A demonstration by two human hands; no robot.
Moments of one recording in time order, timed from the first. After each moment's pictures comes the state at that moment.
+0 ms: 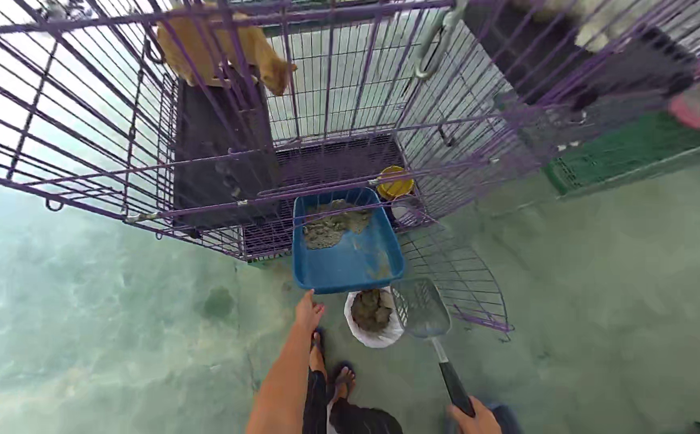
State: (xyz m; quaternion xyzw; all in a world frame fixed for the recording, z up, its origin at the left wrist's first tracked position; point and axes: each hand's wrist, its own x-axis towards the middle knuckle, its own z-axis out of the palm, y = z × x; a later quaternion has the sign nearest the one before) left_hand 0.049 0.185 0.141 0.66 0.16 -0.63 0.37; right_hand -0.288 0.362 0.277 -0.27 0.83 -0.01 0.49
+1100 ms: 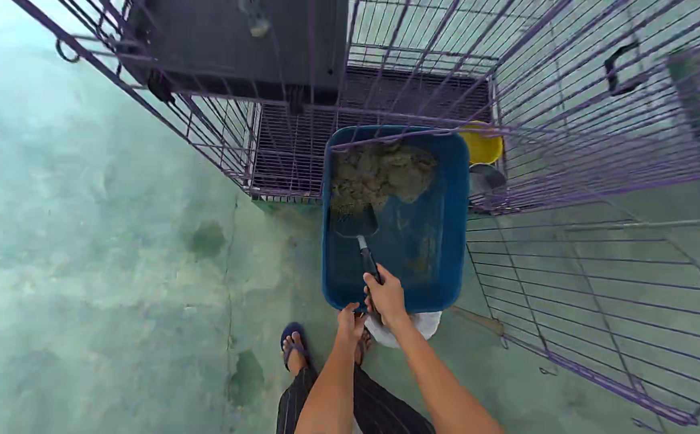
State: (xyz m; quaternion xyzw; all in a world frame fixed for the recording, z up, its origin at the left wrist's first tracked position) left_hand -0.048 0.282 -0.092 0.52 0.34 -0.60 0.50; right_hand -0.073 0.183 0.054 -0.38 0.72 -0.06 0.57
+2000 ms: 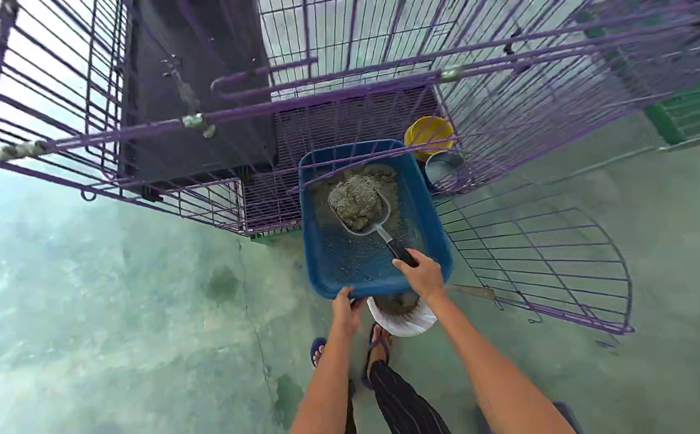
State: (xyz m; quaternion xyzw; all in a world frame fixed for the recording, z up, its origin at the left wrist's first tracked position) left_hand -0.008 0.211 0.050 0.61 0.23 -0.62 0.44; right_hand -0.170 0.140 0.114 -0.50 0.75 -0.05 0.44
